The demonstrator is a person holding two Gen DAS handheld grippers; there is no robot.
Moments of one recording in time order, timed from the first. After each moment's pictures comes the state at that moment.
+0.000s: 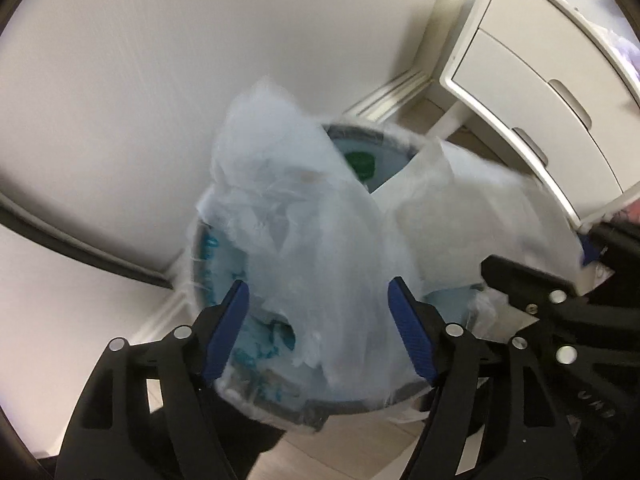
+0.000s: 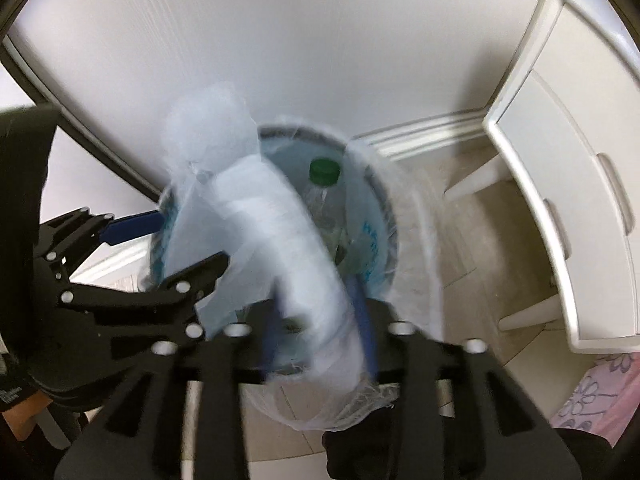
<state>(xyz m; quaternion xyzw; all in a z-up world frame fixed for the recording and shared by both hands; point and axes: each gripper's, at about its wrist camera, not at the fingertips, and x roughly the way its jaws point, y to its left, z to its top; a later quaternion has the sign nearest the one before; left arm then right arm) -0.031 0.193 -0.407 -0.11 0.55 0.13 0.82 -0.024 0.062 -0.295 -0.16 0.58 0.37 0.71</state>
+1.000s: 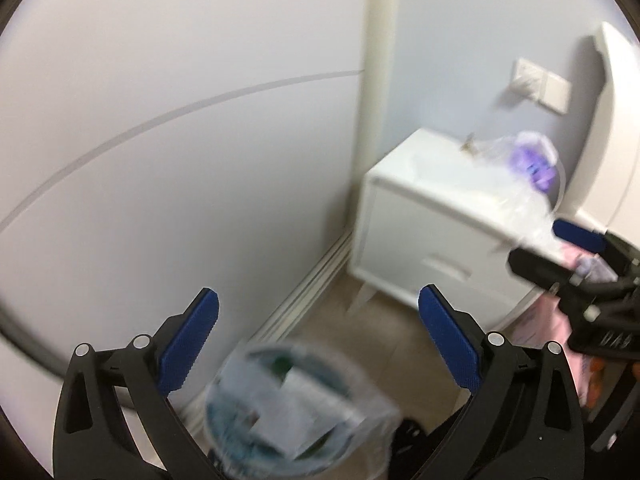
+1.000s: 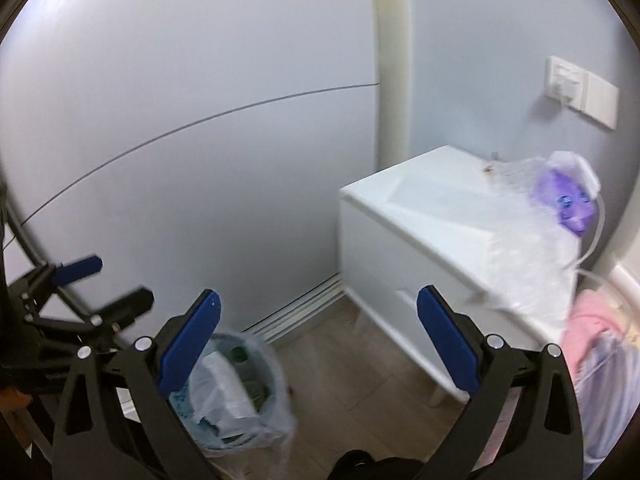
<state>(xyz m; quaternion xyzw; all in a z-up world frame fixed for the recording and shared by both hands) 0.007 0.109 -0.157 -0.03 0.34 0.07 0.94 0.047 -0.089 -0.096 -0.01 0.39 0.26 0.88</state>
